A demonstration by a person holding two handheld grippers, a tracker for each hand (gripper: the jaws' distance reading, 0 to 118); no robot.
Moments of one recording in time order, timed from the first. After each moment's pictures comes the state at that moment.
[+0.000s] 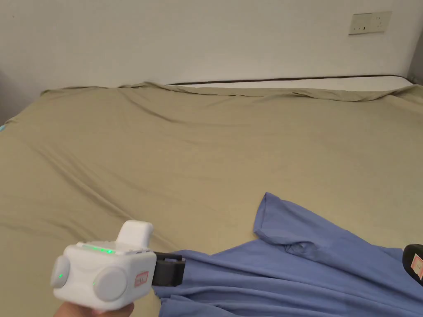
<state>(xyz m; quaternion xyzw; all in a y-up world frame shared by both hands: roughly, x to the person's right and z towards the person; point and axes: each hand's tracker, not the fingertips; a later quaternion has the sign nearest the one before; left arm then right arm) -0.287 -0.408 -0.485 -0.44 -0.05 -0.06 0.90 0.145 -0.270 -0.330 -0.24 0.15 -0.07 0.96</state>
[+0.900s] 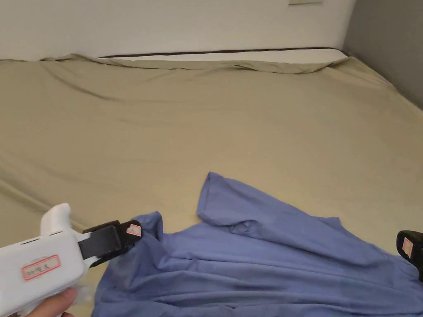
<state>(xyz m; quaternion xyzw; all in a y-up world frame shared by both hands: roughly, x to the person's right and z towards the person) -0.292 -0.406 -0.468 -0.33 -0.23 0.32 0.86 0.240 -0.319 -0.367 -0.32 0.01 -0.03 0.95</state>
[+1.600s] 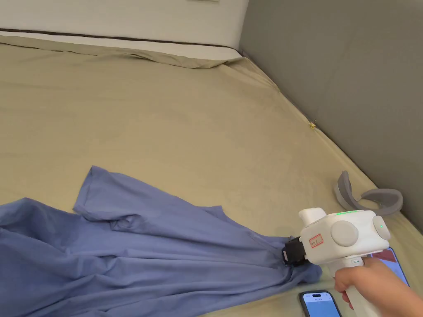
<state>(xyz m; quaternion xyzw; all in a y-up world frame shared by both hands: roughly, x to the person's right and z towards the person) -0.252 -0.357 -0.438 -0.32 -0.29 0.28 0.86 0.376 -0.465 -0.472 -0.58 -0.01 -0.02 0.81</state>
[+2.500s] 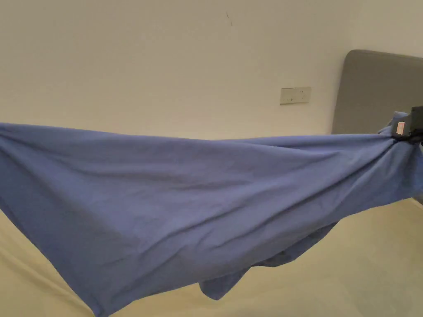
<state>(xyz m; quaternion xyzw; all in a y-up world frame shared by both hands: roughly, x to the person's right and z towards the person) -0.449 -0.127 -0.477 -0.04 -0.07 0.32 0.94 0.272 -0.081 -0.521 -0.24 0.02 -0.11 0.96</state>
